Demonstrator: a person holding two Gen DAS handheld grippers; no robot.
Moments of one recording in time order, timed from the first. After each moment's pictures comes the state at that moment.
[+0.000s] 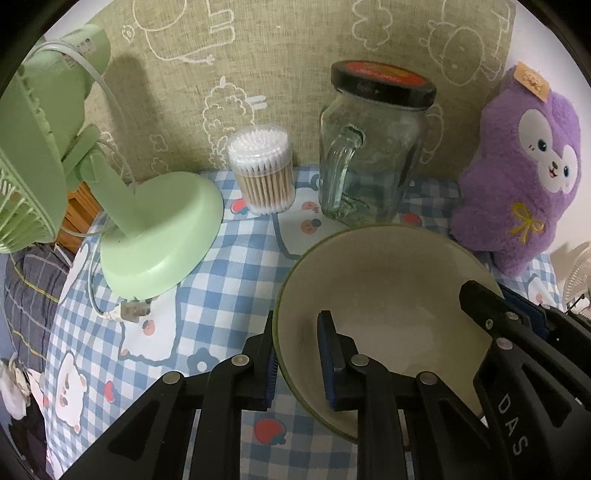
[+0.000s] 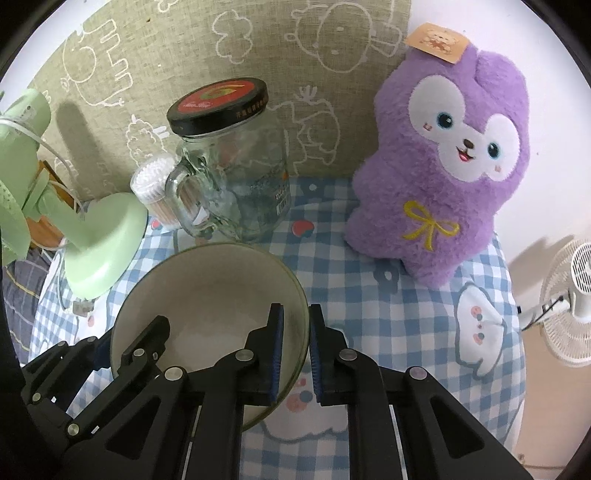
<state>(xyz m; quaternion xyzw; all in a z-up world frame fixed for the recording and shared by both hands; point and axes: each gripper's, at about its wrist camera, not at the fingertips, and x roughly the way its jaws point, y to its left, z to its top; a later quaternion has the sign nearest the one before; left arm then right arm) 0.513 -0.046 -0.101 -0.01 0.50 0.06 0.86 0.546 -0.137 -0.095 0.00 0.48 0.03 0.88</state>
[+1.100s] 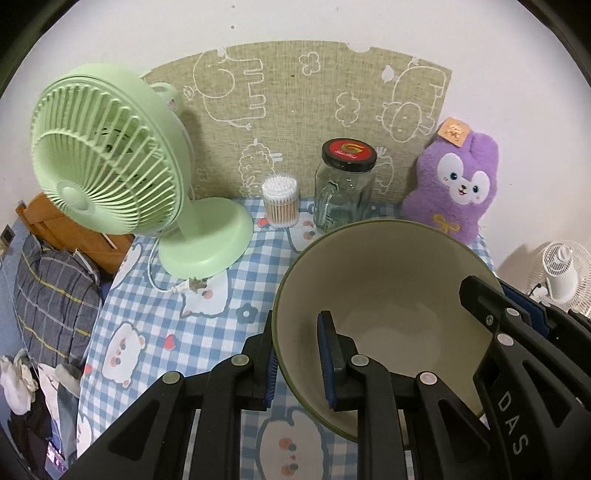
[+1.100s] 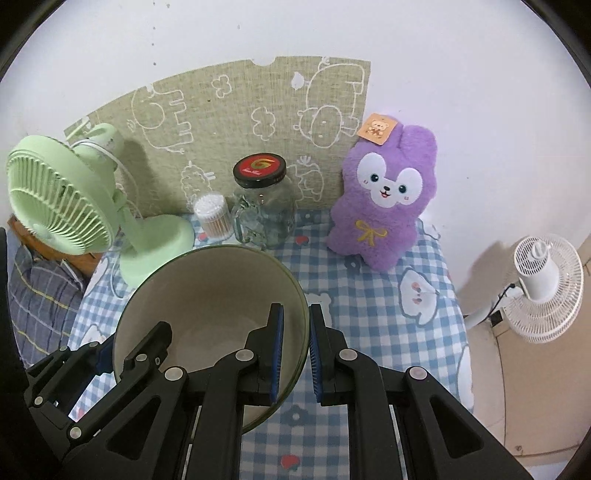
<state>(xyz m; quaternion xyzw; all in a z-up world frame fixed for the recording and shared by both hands) 0.405 -0.042 0.002 -0.02 0.46 0.04 0.89 0.417 -0.129 0.006 0.00 0.42 0.01 0.91</state>
